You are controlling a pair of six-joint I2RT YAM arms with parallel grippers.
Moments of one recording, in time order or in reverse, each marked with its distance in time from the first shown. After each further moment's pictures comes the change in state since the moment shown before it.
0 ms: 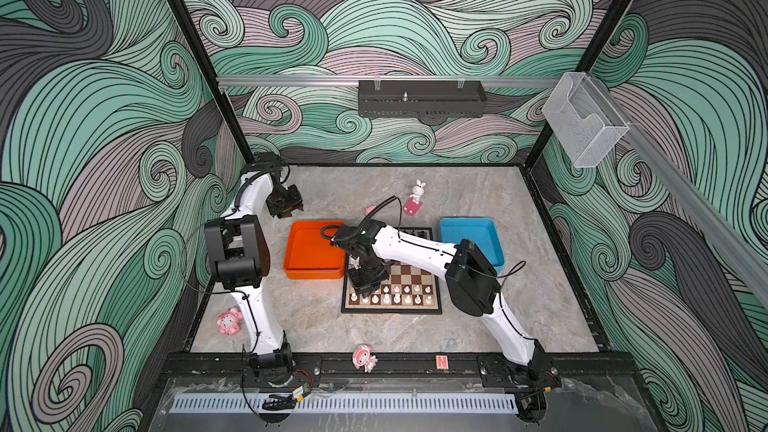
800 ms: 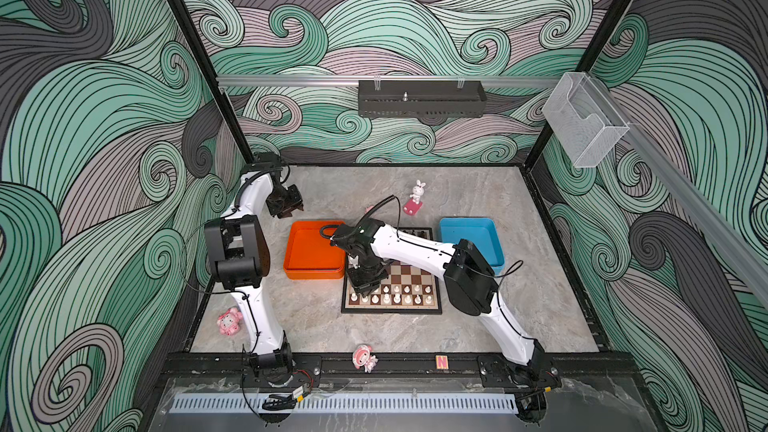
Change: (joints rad) left arm 0.000 0.000 0.000 0.000 0.003 0.000; right arm -0.001 0.020 0.038 -0.032 0.001 -0.018
